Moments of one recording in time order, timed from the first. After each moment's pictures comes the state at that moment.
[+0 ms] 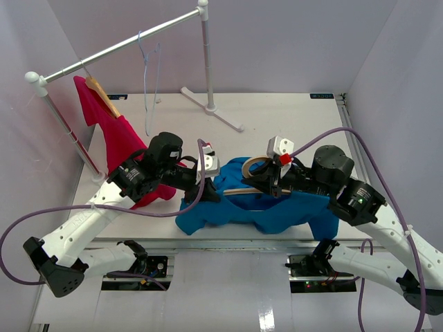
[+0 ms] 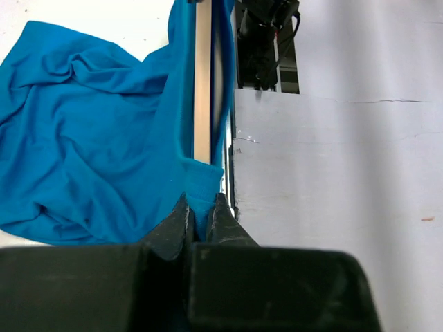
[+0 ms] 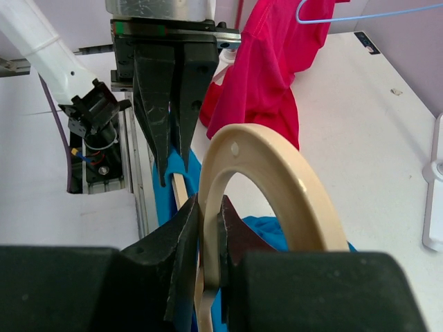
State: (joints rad) left arm -0.74 1.10 1.22 -0.74 0.82 0.36; right arm 0.90 0.83 1.11 -0.39 -0.46 -0.13
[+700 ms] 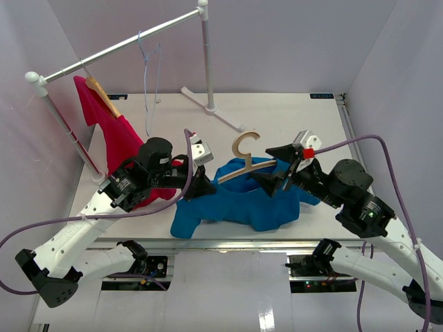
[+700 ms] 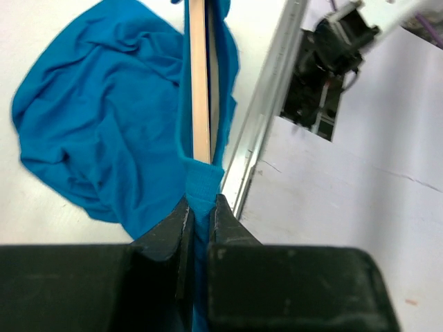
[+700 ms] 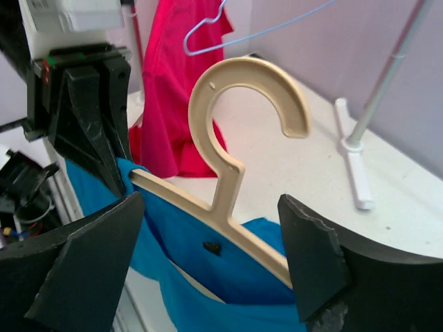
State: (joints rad) left arm -0.74 1.00 1.14 -0.63 0.57 0.04; right arm 0.91 0.71 1.00 -0.25 -0.11 -0.03
